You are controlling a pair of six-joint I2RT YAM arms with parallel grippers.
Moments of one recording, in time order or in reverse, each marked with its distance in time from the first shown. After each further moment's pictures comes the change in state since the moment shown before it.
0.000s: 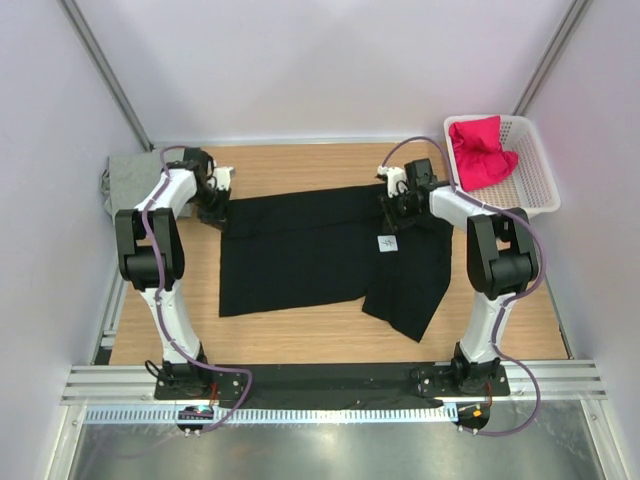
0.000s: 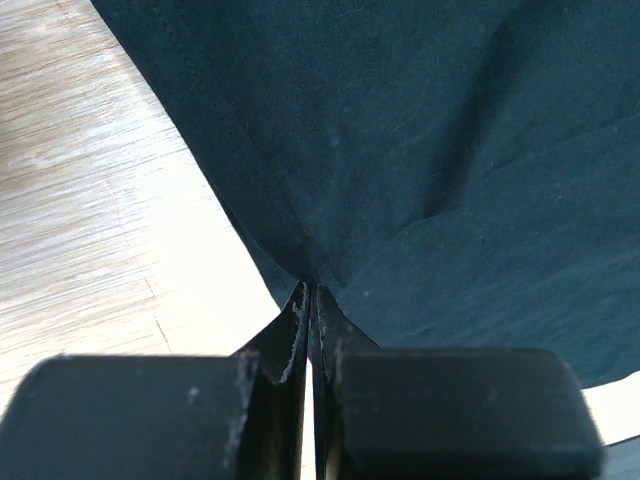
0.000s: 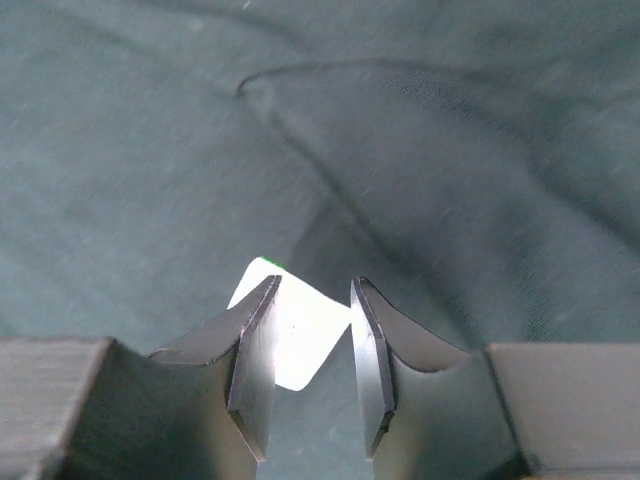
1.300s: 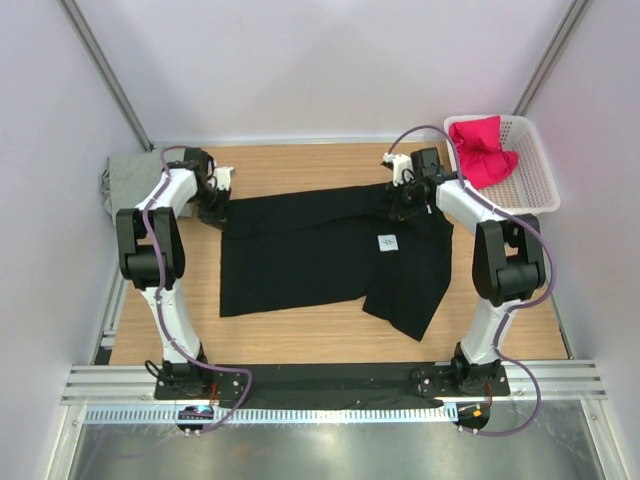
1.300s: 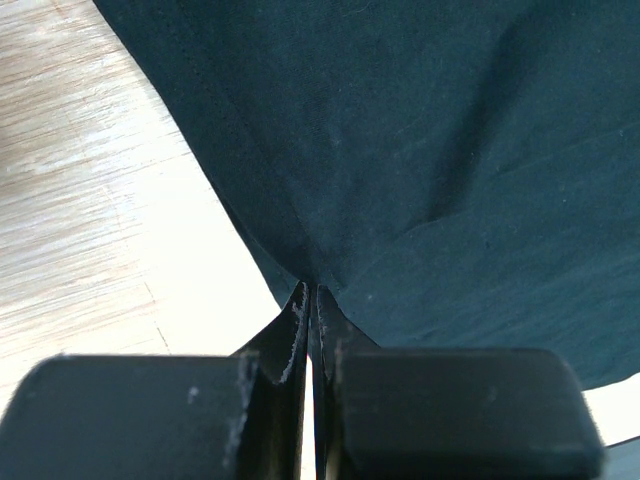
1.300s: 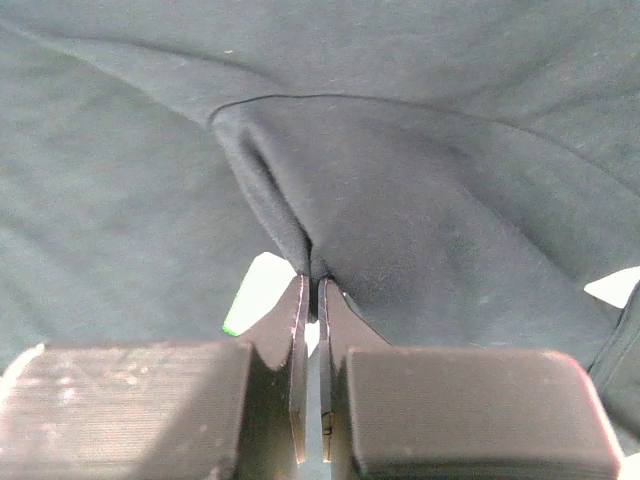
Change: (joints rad) left arm 0.000 0.008 0.006 0.000 0.000 -0.002; right arm -0.016 -0.037 0.074 -0.052 0.034 0.019
